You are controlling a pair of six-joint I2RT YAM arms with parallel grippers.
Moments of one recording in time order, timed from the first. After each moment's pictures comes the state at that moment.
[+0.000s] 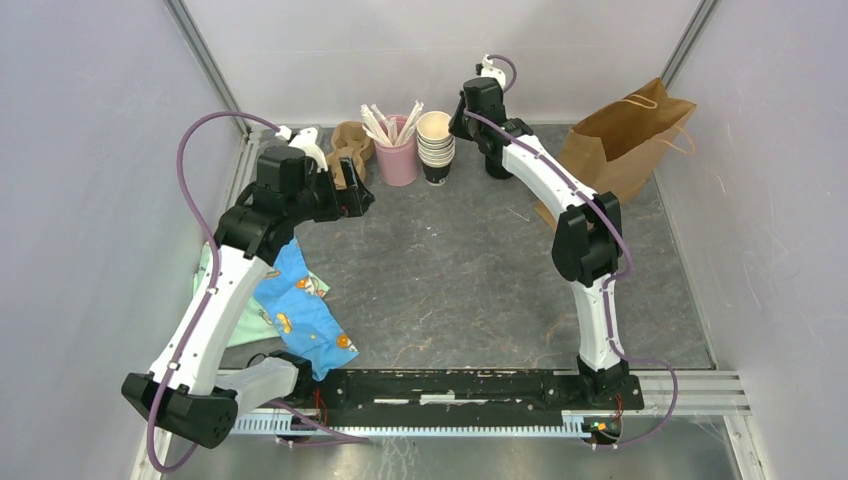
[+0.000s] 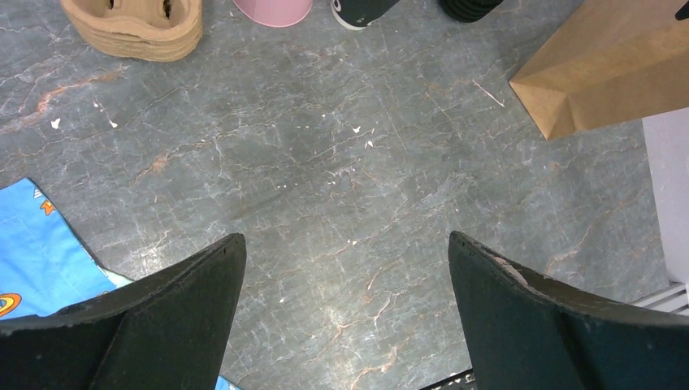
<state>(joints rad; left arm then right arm) -0.33 1.11 1.28 -0.73 0.08 -0.38 0.47 2.19 2.06 -0.32 0.20 0.58</state>
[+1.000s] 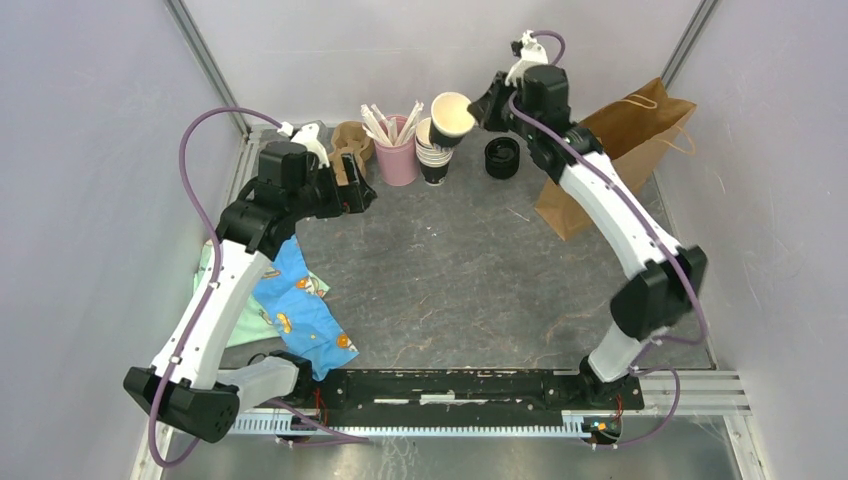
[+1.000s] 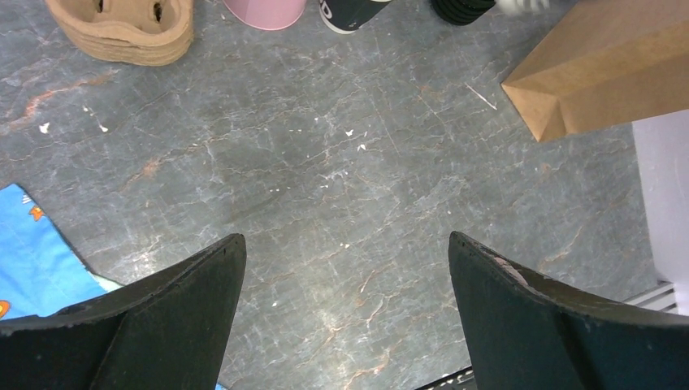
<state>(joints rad) -0.33 1.14 1.31 -0.73 0.09 -0.38 0.42 1.76 1.81 -0.28 -0.03 0.47</state>
